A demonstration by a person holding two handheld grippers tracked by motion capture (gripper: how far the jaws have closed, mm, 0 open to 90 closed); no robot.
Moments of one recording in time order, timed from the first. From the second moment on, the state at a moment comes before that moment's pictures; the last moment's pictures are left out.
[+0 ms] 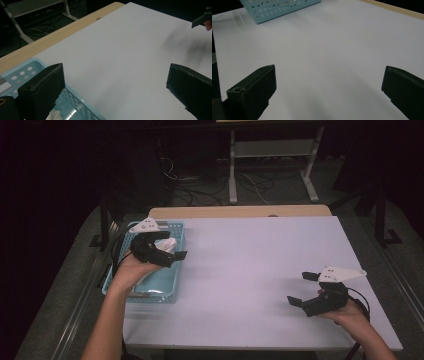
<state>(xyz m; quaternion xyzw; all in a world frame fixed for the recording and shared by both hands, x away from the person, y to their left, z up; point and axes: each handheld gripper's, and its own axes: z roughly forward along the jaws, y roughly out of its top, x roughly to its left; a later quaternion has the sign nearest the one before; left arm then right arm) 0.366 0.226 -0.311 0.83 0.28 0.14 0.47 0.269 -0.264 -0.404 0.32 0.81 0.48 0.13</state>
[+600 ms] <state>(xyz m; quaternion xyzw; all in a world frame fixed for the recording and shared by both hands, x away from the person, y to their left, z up) 0.381 0.225 -0.304 0.83 0.28 0.15 0.46 0.269 -0.263 -0.405 0.32 0.81 0.48 0.13</state>
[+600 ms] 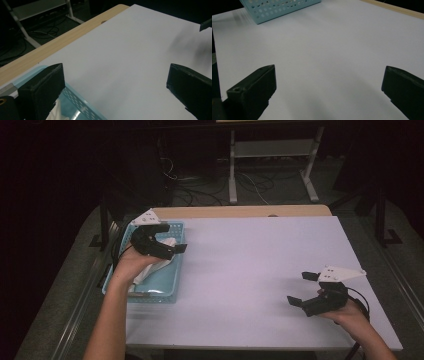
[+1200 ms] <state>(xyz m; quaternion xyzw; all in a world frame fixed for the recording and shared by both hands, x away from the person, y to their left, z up) 0.394 0.233 -0.306 0.82 0.29 0.16 0.46 0.269 -0.263 -0.405 0.31 0.81 0.48 0.13</state>
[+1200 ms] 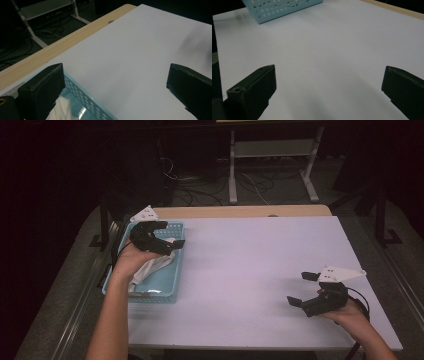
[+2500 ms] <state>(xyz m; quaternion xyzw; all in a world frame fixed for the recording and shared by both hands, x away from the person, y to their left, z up) 0.402 0.267 -0.323 0.82 0.35 0.19 0.42 0.271 -0.263 -0.408 0.31 0.81 0.47 0.12</state>
